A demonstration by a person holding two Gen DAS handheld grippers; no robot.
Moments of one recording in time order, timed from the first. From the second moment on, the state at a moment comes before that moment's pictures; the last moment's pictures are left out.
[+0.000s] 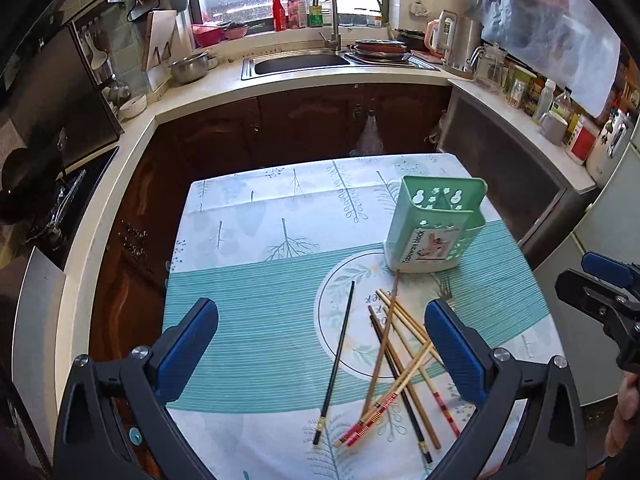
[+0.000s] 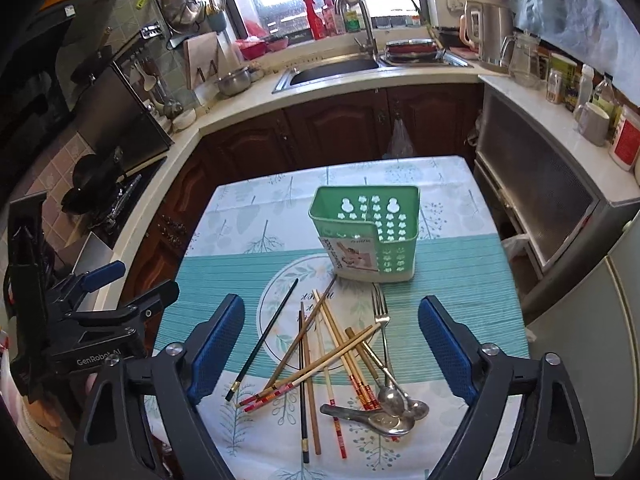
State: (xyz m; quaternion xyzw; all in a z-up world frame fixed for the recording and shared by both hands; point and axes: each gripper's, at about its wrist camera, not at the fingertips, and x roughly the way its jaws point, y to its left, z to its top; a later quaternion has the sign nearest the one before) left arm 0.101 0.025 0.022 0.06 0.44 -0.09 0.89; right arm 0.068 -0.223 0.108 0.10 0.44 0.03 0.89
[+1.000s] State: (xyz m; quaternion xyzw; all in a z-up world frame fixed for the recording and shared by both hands) left arm 0.180 0.002 -0.176 0.11 0.63 -0.19 0.75; right arm 0.208 -0.174 -0.166 0.27 0.64 0.05 0.72
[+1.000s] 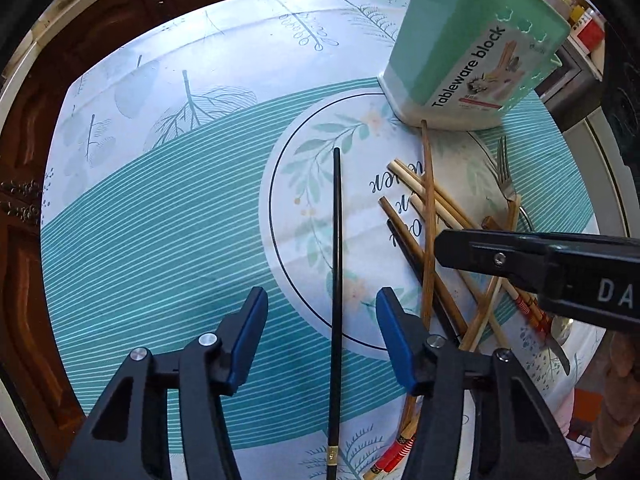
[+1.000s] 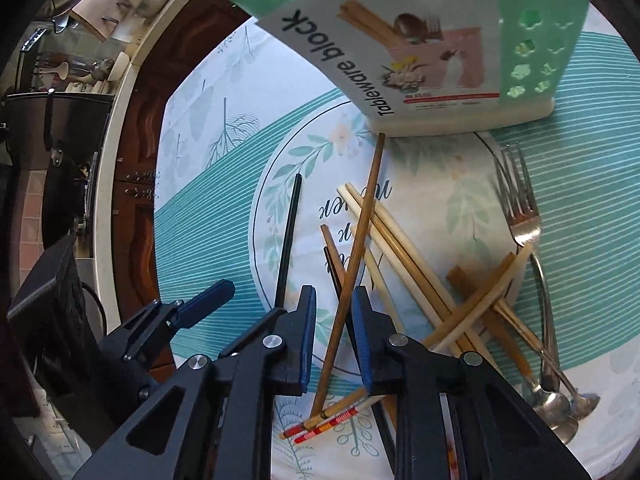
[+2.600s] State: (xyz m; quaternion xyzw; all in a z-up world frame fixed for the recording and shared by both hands) left arm 0.112 0.003 -0.121 0.04 0.47 -0.15 0.87; right arm 0.149 -0.171 -0.133 0.25 0.54 0.12 0.80
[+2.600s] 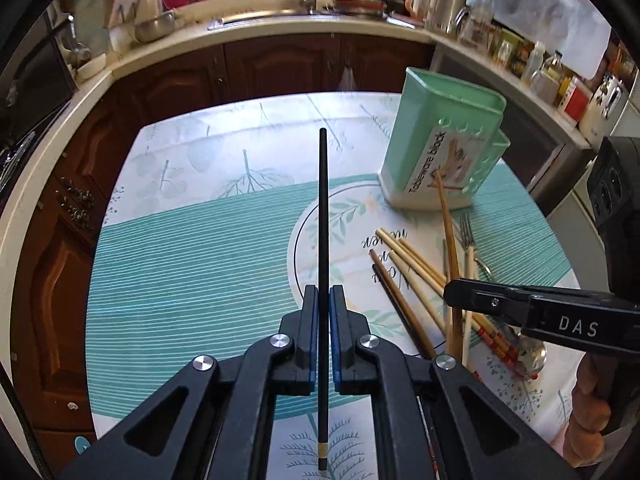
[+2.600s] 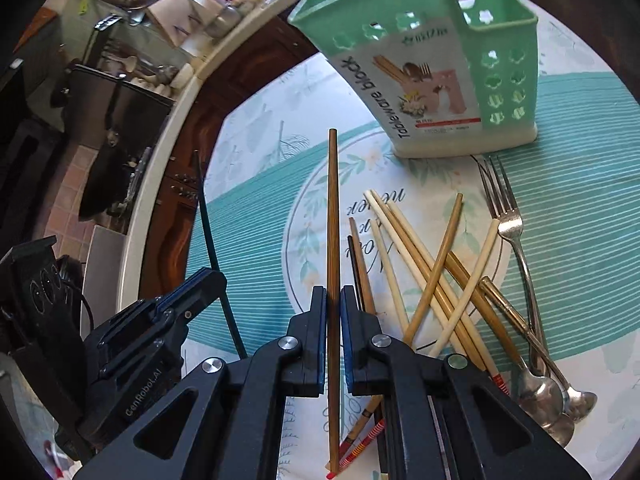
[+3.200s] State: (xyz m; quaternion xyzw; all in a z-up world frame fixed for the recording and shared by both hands) left arm 0.130 -0.041 0.013 0.06 0.35 -0.19 0.91; right arm 0.137 -0.243 0.031 0.23 0.34 0.11 0.91
